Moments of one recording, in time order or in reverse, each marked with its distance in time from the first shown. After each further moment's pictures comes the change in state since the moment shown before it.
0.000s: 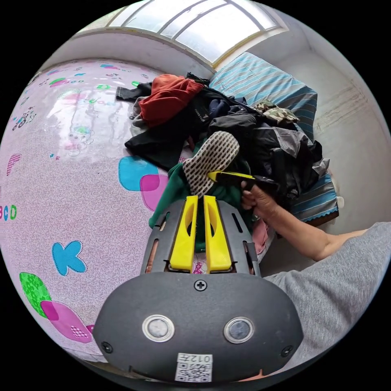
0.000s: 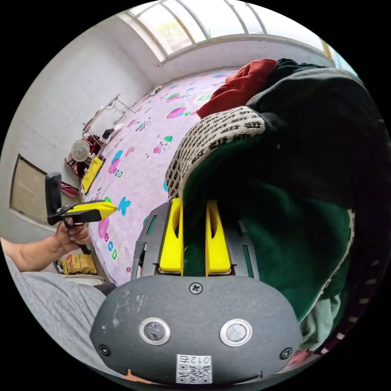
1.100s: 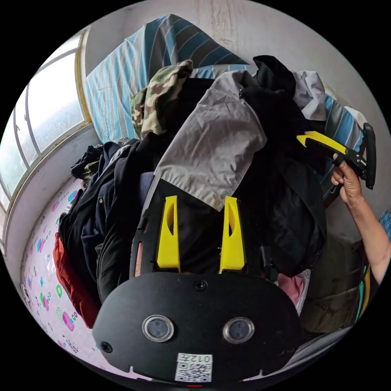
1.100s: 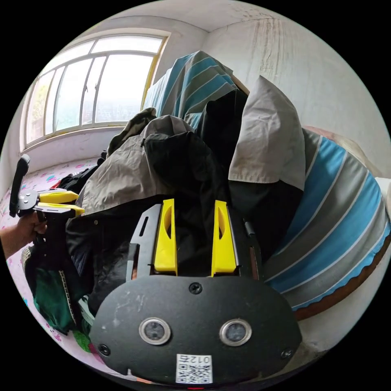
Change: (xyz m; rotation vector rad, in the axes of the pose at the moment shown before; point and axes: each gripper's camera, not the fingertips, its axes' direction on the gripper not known) left arm 0.442 -0.111 0.283 -0.052 -0.161 0.861; right arm 0.280 -0.057 -0.607 0.562 1.134 0.405
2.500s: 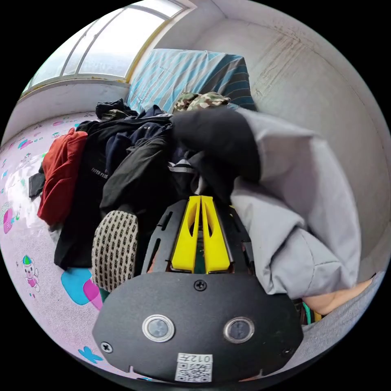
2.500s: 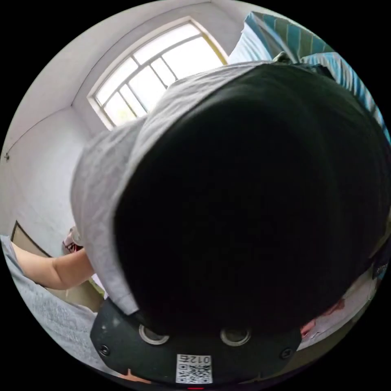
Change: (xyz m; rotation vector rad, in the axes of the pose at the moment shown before) left arm -0.090 0.285 -0.156 0.169 0.284 -0.419; right arm -0.287 0.295 -0.290 -0.326 -0.989 -0.002
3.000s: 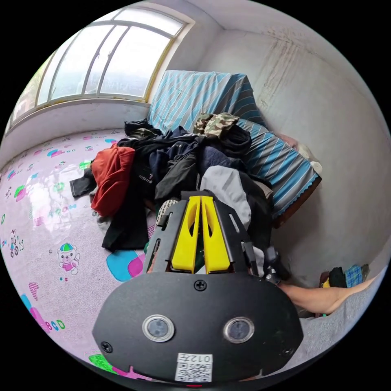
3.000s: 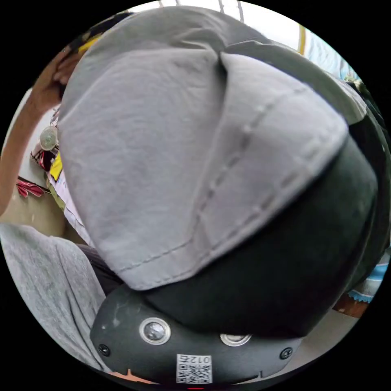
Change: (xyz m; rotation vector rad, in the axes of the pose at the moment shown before) left arm -0.035 0.037 -0.123 0.081 -0.133 0.052; right arm -0.143 0.326 0.221 -0.510 0.266 -0.304
